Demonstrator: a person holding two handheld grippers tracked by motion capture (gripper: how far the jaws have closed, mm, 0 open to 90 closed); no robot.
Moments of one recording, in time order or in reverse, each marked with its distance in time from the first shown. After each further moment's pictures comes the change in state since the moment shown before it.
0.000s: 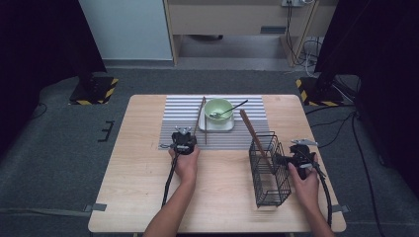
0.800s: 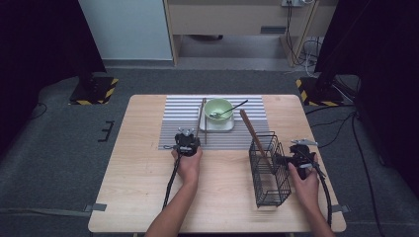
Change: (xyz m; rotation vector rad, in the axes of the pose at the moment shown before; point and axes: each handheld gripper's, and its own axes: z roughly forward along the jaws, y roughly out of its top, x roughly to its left) left arm -0.010 -0.007 0.005 0.016 -0.025 0.002; right arm 0.000 0.000 0.000 0.001 0.001 0.000
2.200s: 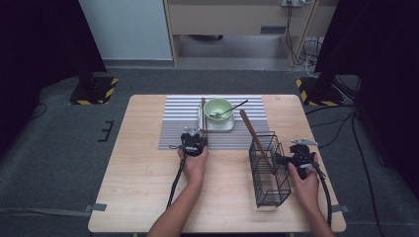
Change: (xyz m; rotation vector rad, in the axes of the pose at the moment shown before) left arm -0.017 0.001 0.004 -0.020 -0.061 -0.001; right arm 0.000 0.000 0.000 0.000 0.000 0.000
